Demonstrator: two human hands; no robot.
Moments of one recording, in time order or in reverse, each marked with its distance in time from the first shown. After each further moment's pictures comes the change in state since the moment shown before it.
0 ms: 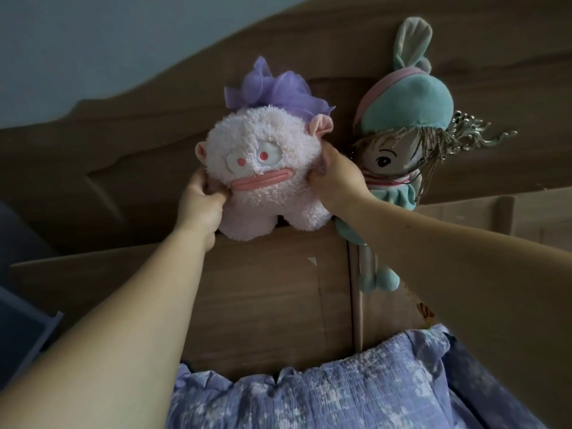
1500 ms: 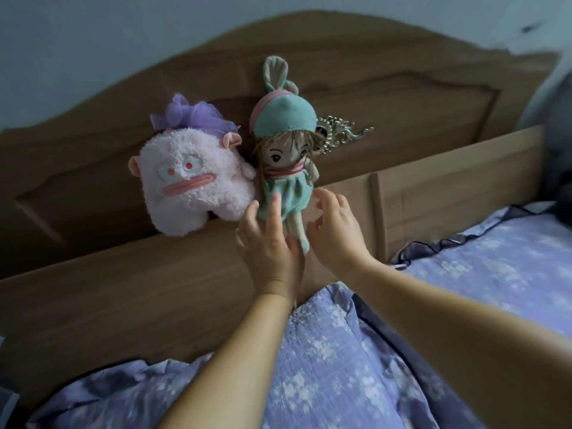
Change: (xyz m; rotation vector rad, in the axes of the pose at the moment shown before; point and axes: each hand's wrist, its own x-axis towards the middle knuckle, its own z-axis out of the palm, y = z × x) left_hand -0.217 0.018 0.120 0.516 0.023 0.692; right_hand -0.184 0.018 -0.094 -0.130 0.203 0.162
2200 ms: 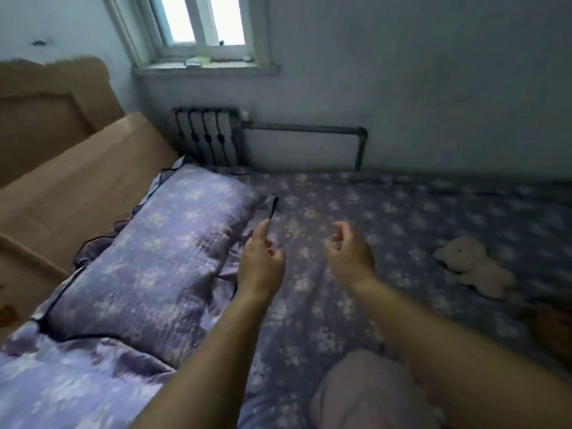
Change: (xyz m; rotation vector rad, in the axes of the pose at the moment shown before) left_hand -0.380 0.410 0.002 -0.531 -1.195 0.224; right_hand -0.488 0.249 -0.343 -0.085 0.721 0.966
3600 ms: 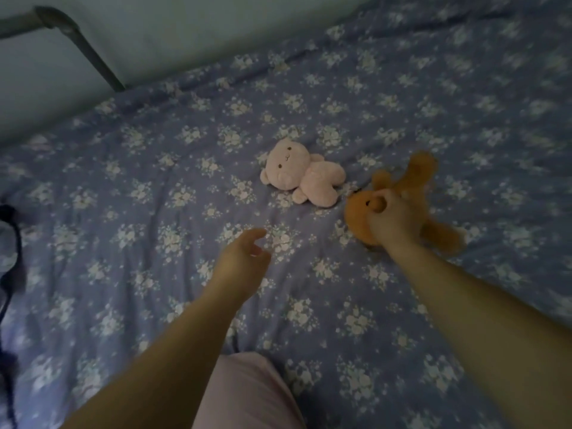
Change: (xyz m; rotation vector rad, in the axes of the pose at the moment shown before) left_hand 0.005 0.098 0.363 0.216 -0.858 -0.122; right_hand 0.058 0.412 -0.214 -0.246 0.359 0.713
